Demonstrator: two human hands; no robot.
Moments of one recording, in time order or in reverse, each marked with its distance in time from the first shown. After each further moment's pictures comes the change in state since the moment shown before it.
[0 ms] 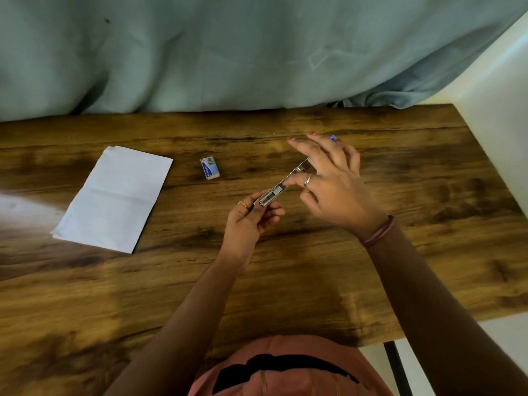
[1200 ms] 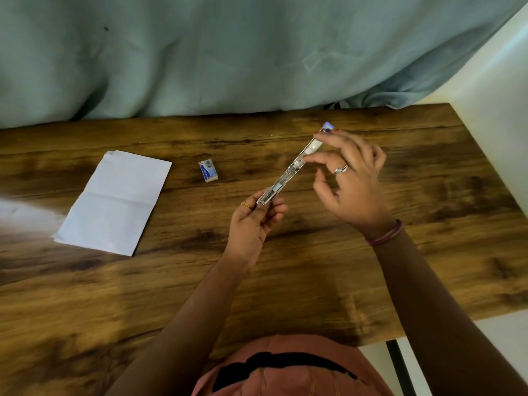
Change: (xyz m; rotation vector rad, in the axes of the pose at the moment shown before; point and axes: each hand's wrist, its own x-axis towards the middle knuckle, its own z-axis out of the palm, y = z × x) left_hand 0.003 -0.001 0.011 -0.157 0.020 -0.038; right_hand -0.008 0.019 0.006 0.053 0.439 0.118
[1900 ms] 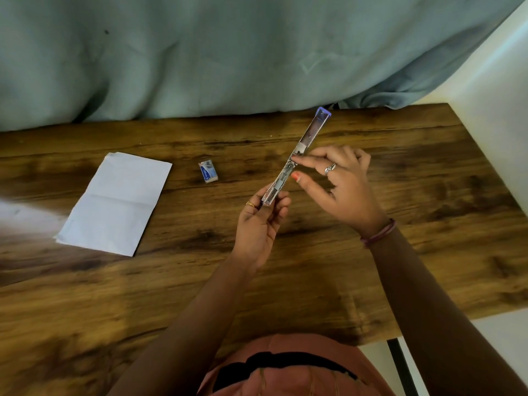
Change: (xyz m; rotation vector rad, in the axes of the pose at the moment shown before) left_hand 0.002 -0.007 0.010 -0.216 -0.014 -0.029; right_hand -0.001 -0.005 0.000 0.210 -0.118 0.033
